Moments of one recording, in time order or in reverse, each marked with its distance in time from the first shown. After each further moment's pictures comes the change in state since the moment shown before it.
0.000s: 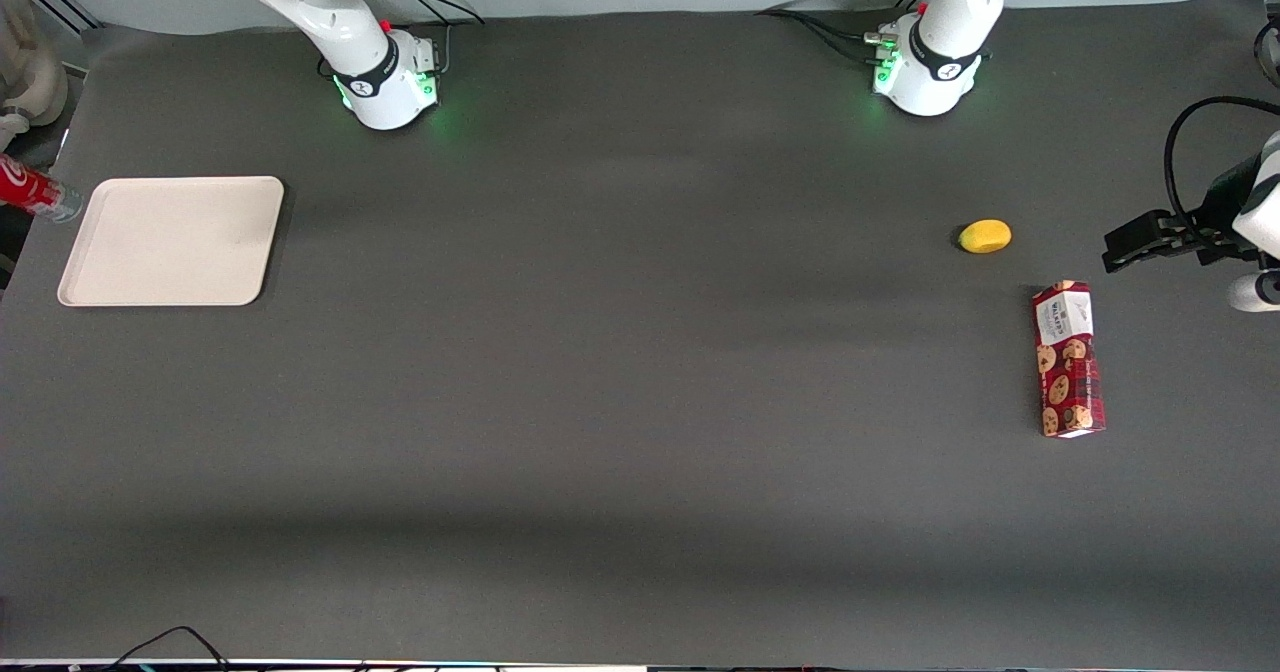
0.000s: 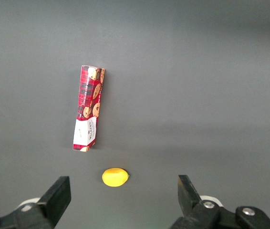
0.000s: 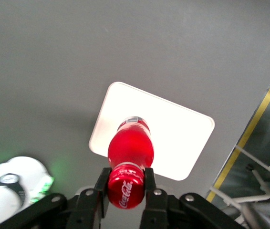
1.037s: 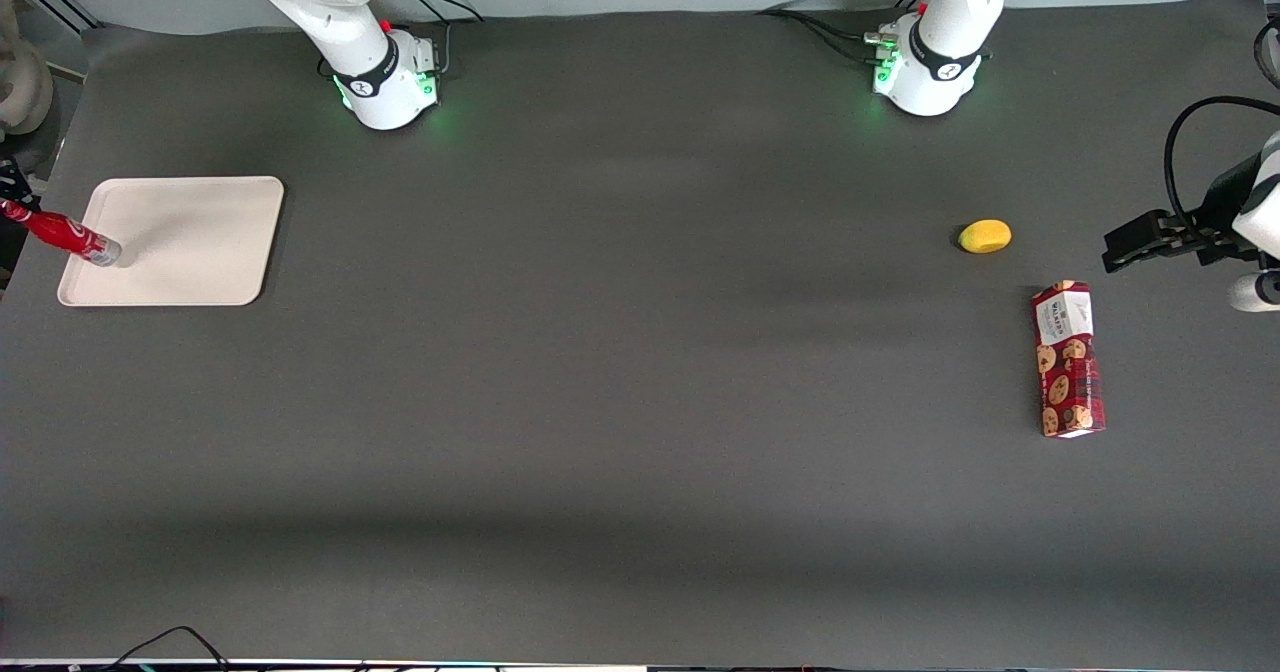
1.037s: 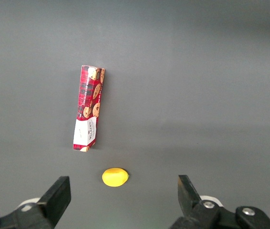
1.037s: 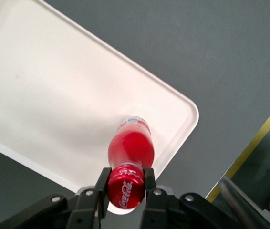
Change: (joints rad) arm -0.312 0.328 -0.169 -0.354 0.231 0.735 -0.673
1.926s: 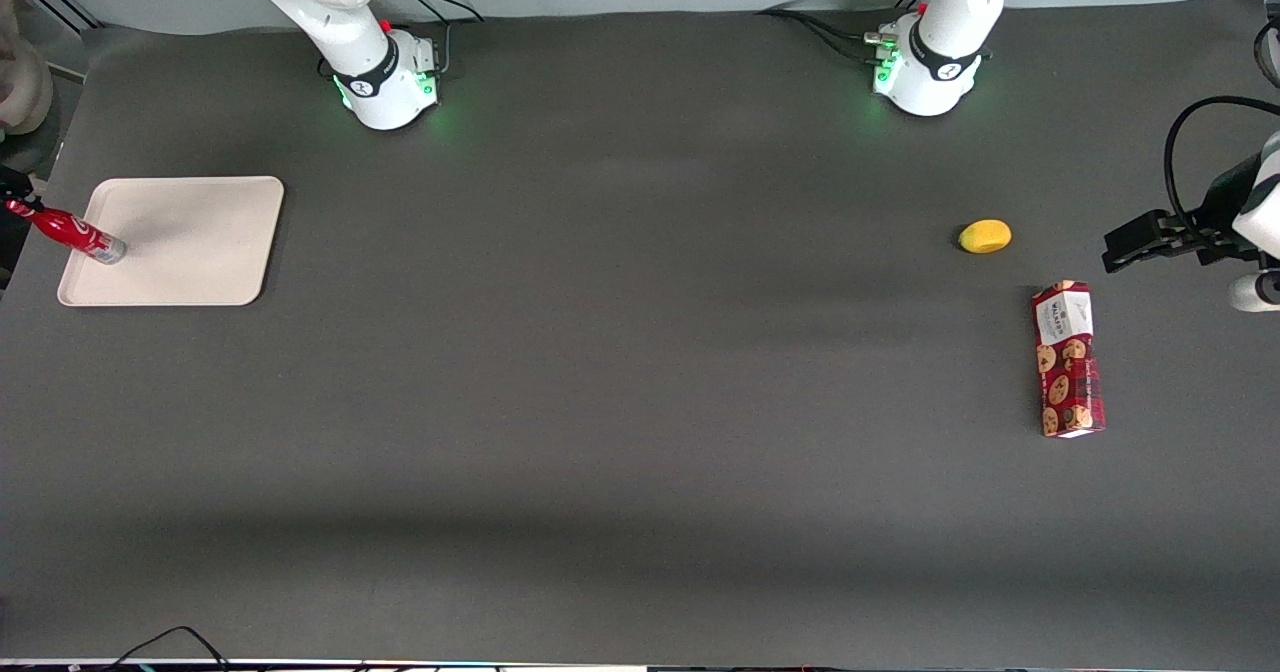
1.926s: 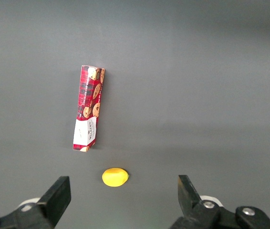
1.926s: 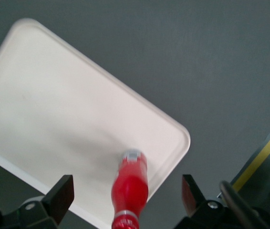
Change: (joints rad) arm -0.037 0.017 0.111 0.146 0.079 -0.155 -0.016
